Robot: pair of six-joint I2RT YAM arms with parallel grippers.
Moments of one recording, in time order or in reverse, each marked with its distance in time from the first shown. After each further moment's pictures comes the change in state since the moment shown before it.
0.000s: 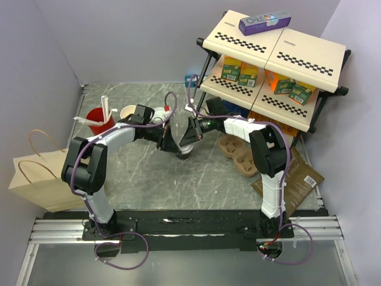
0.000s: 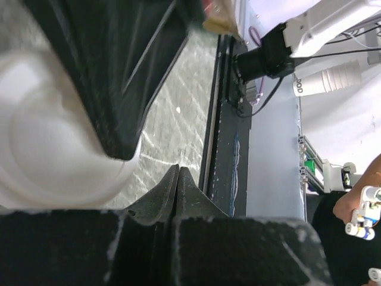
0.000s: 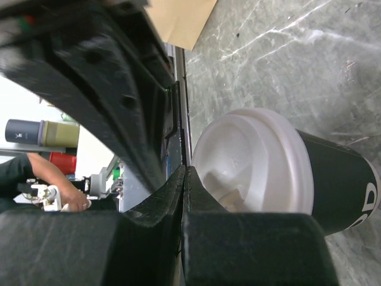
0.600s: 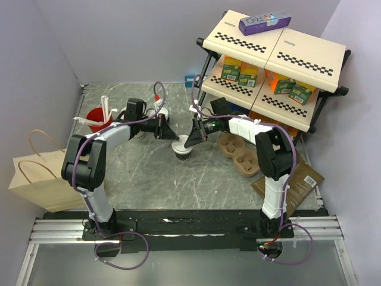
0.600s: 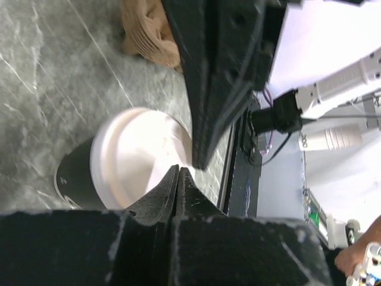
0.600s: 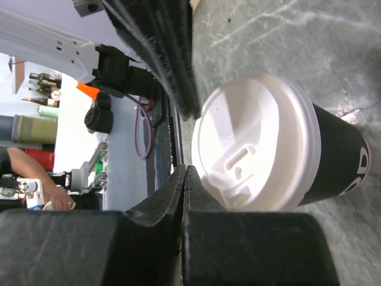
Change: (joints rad) left arm 0.076 0.027 -0.007 0.350 -0.036 -0.314; right arm -0.024 -0.073 -0.034 -0.142 0.031 -0.167
